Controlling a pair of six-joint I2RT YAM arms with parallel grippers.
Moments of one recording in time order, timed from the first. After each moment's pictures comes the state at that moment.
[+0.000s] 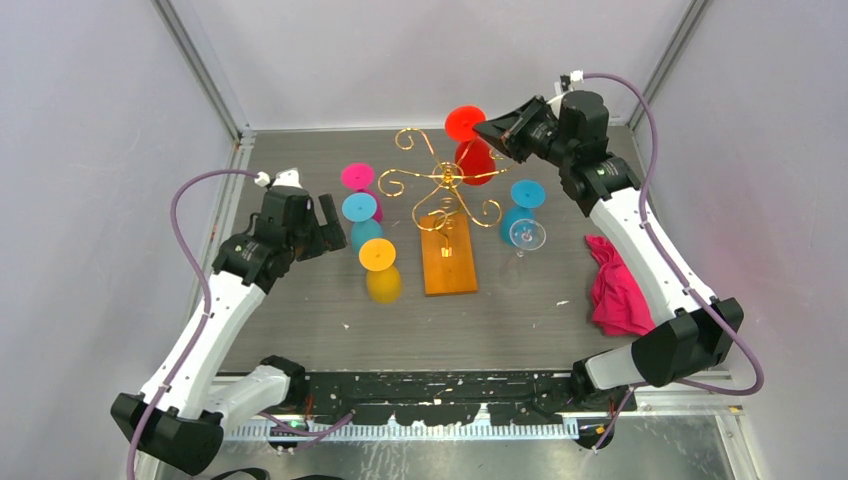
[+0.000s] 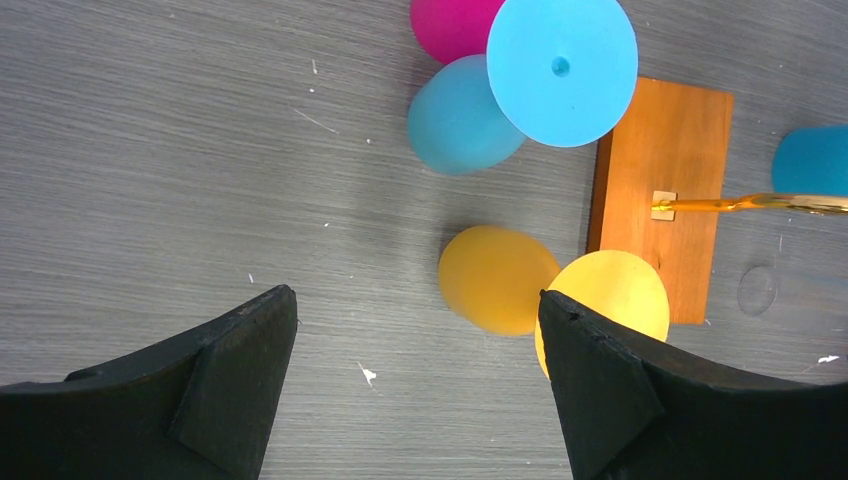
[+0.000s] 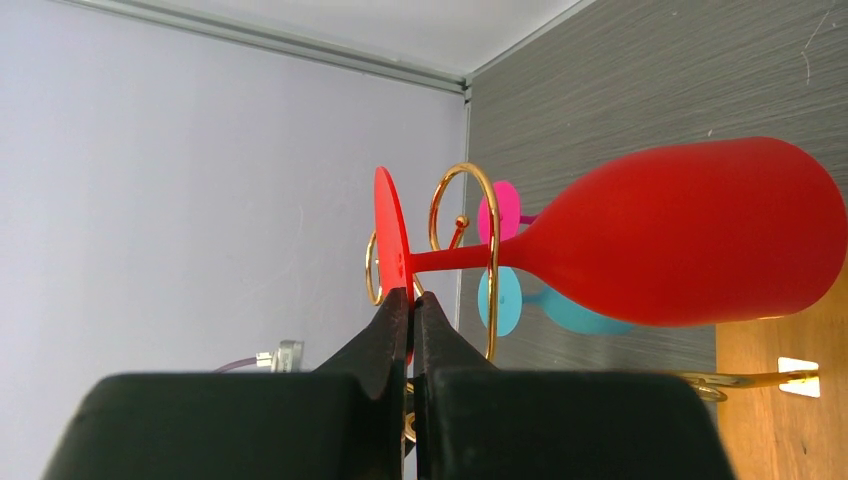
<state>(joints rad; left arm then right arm) -0.36 1.00 1.09 -0.84 -0.22 -0.52 0.32 1.41 1.47 -0.26 -0.33 1.10</state>
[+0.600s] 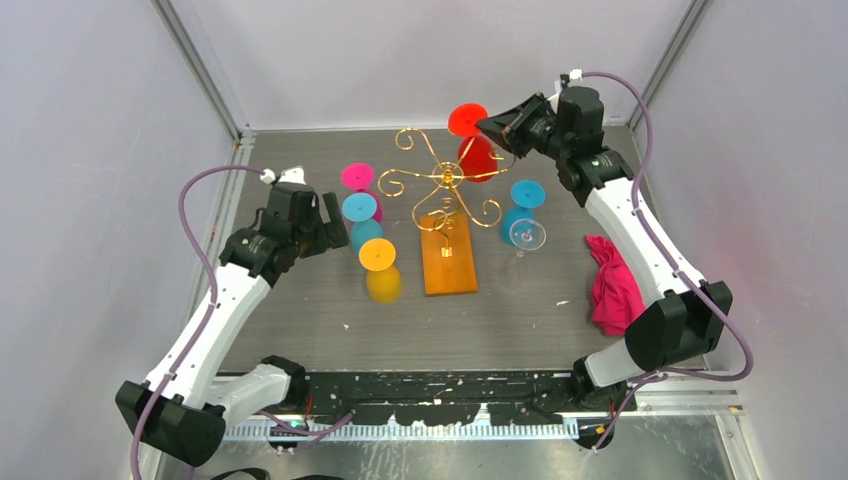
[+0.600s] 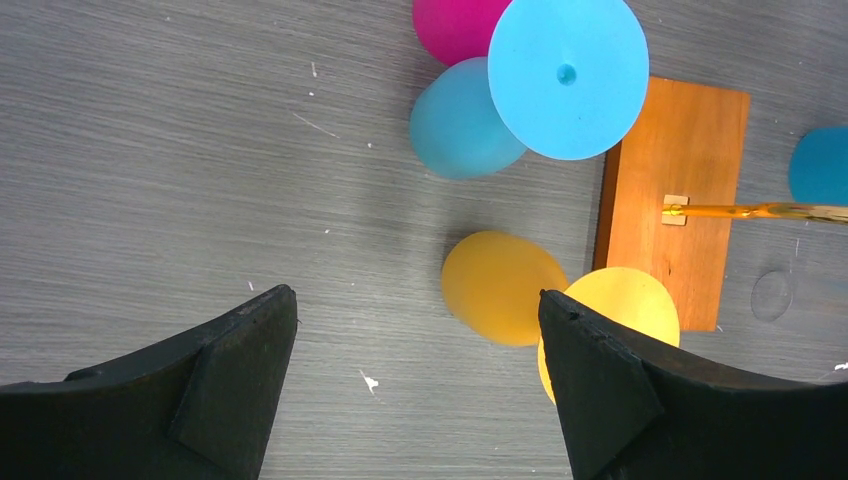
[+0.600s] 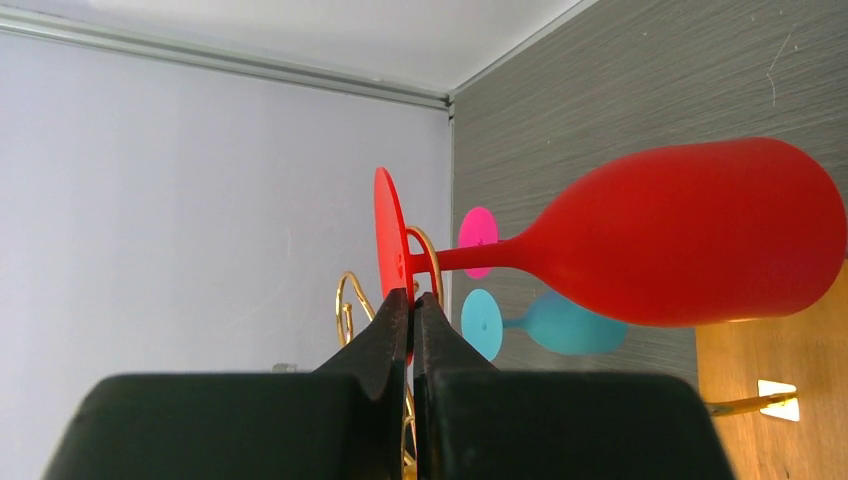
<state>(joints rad) -0.36 1.04 1.09 -0.82 -0.23 -0.51 0.28 1.48 1.48 -0.23 -0.34 1.11</state>
